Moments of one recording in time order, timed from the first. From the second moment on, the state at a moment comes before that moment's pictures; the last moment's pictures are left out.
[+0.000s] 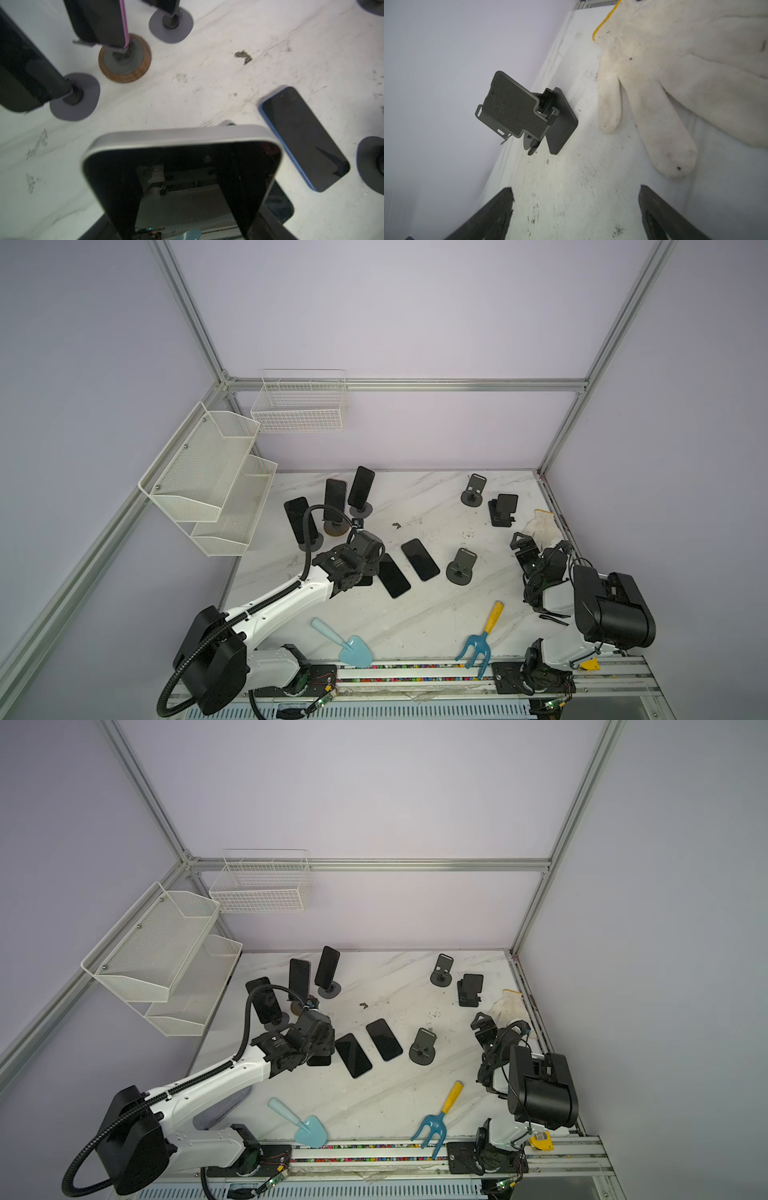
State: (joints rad) left arm -0.68 1.25 0.84 -0.57 -0.43 -0.58; right arm -0.21 1.58 0.26 0.97 -0.15 0.94
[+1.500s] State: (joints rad) left arm -0.61 1.50 0.72 -0.48 -0.29 -0.69; right arm -0.21 1.58 0.26 0.97 -0.15 0.94
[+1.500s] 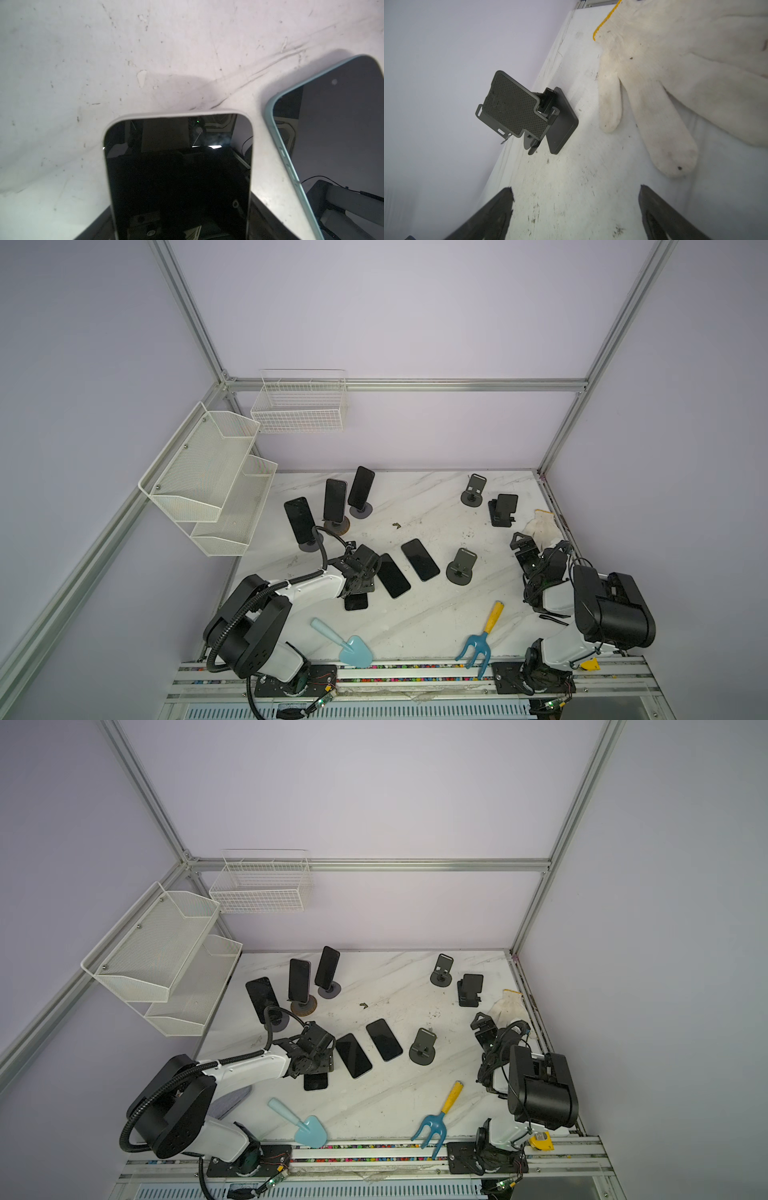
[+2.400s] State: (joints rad) left arm -0.61 1.33 0.72 -0.65 -0.28 -0.70; right arm -0.21 1.58 0.26 0.96 -0.15 0.94
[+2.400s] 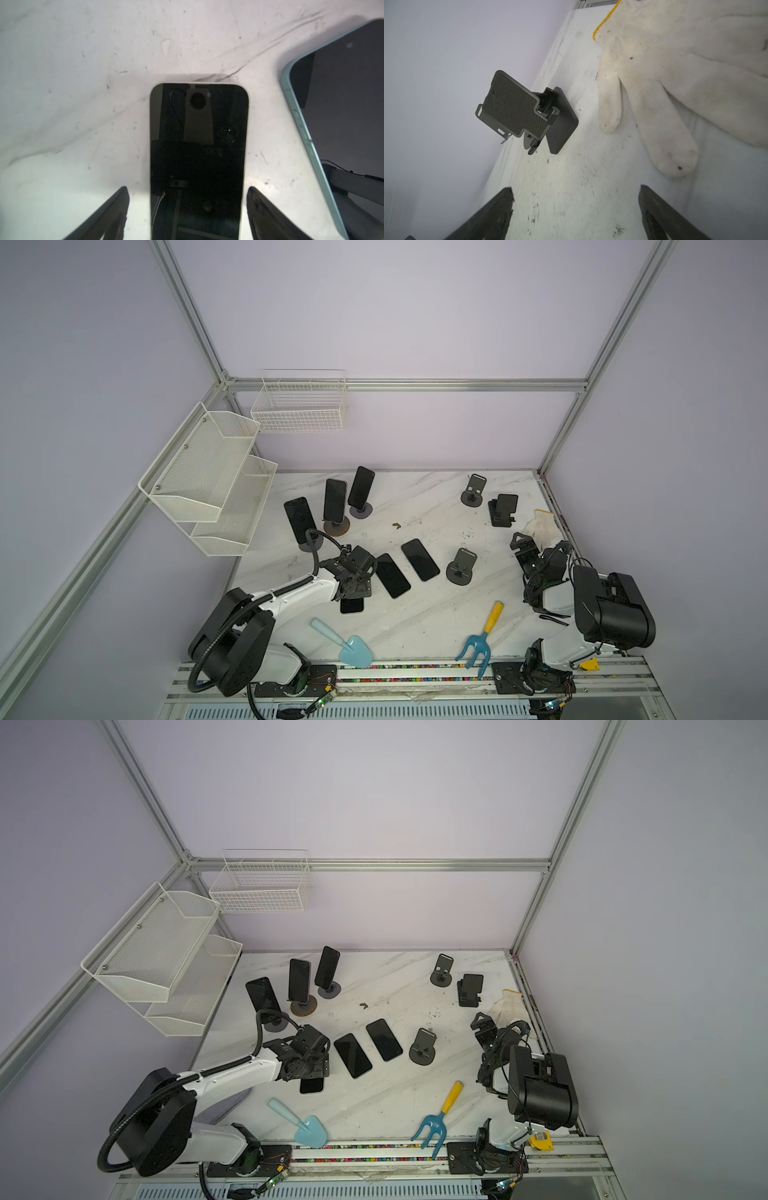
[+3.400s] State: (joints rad) left arm -0.36 0.98 1.08 -0.98 -0.53 -0.46; right arm -0.04 1.53 0.34 0.85 -0.02 0.83
